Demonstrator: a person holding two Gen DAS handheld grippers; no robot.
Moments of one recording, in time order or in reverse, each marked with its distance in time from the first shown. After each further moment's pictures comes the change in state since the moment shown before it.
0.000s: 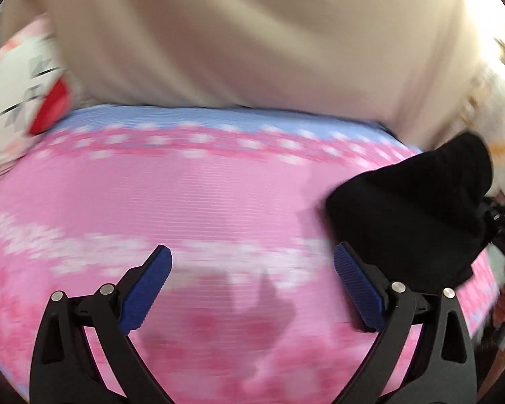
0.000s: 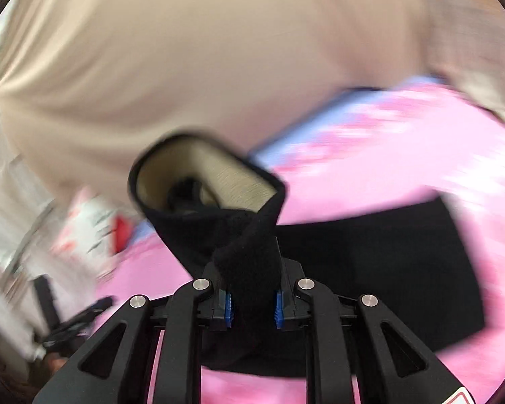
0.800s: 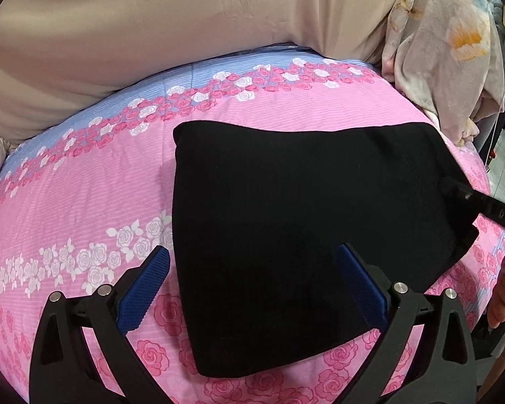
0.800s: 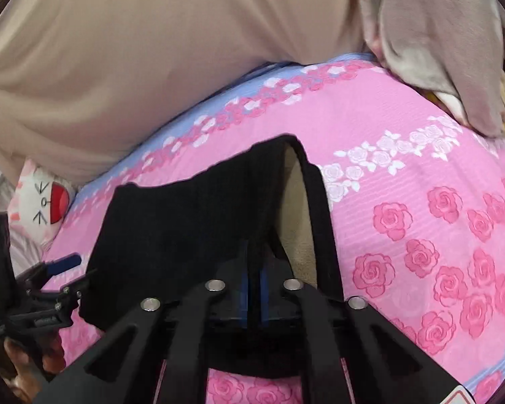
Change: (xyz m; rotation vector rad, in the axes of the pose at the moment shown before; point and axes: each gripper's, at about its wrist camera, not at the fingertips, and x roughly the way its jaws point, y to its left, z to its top) left arm 0.089 -0.209 -0.028 0.244 0.160 0.024; right arm 0.005 -0.067 0.011 -0.130 0.063 -0.035
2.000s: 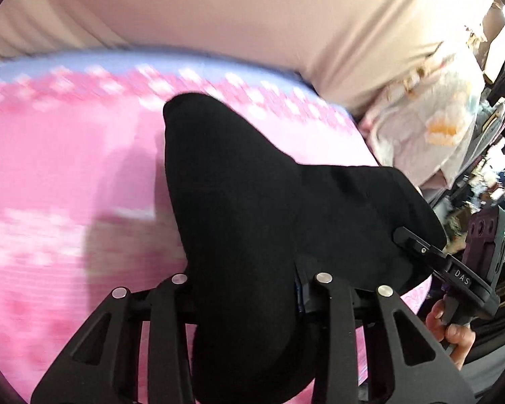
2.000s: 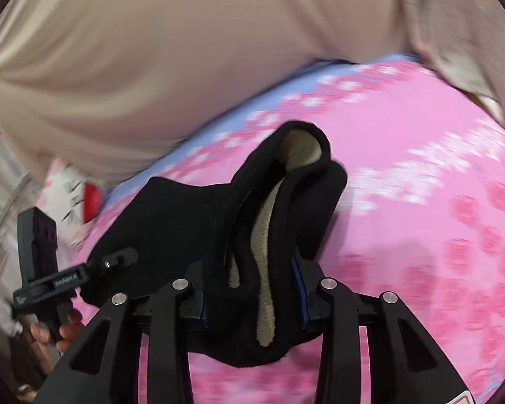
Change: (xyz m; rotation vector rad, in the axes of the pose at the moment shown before) left arm -0.043 0.127 -0.018 -0.271 -0.035 -0.326; right arm 0.018 0.089 -0.021 -0.053 0.091 0.158
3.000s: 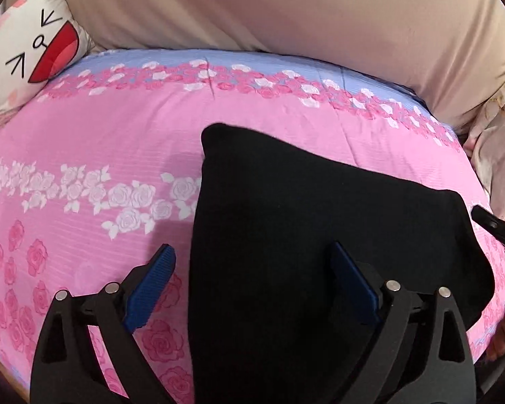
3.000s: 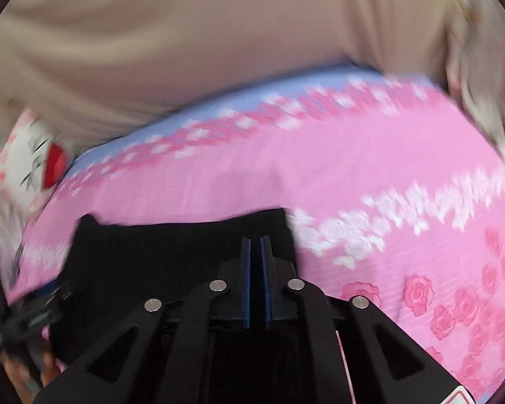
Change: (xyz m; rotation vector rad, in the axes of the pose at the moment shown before) left arm -0.004 0.094 -0.030 -0.093 -0.056 0.417; right arm 0.082 0.074 -0.004 -0.220 0.060 -0.196
